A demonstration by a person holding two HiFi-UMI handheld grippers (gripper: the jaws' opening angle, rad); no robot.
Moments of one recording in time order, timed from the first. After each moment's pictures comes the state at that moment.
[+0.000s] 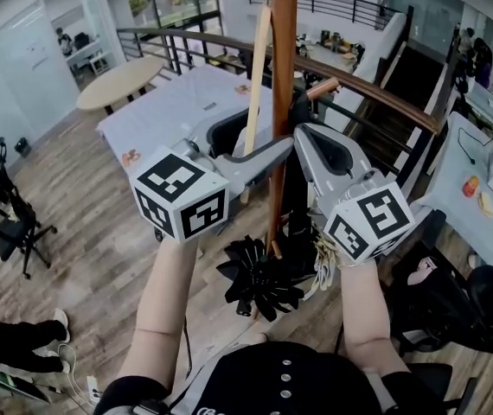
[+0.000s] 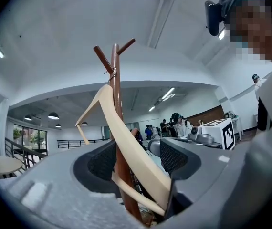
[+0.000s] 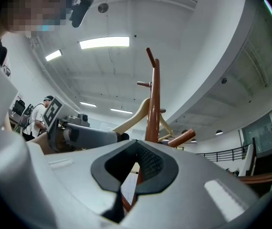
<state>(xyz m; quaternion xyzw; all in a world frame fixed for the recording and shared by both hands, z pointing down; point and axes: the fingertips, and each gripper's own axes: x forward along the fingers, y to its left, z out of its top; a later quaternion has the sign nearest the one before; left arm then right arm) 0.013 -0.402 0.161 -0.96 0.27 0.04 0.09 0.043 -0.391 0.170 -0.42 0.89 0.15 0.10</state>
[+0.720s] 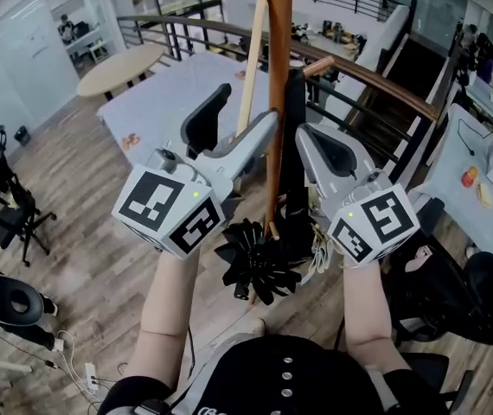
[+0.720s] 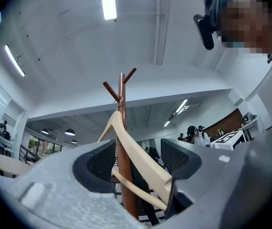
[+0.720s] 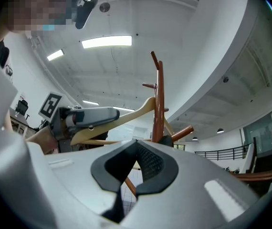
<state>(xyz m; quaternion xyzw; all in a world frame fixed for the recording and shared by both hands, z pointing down) -0.018 -0.356 0.133 -0.91 0.36 0.15 0.12 0.048 -0.352 0.189 -0.42 0.89 0.15 0.09</state>
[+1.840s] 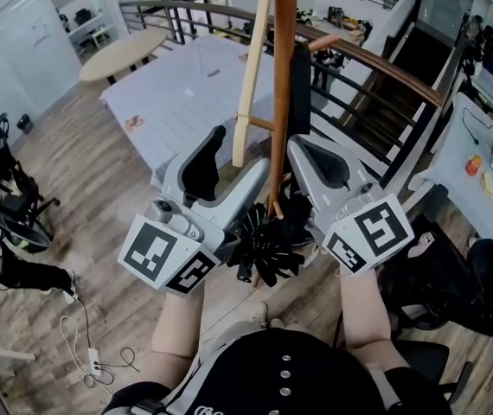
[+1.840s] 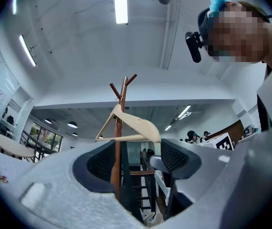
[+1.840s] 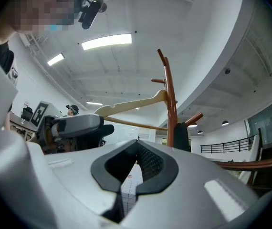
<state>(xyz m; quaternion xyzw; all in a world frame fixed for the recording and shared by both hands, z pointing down) -0.040 -0.295 0.193 -0.91 0.36 0.18 0.07 0.027 -0.313 0.223 -0.39 0.91 0.12 0.08</state>
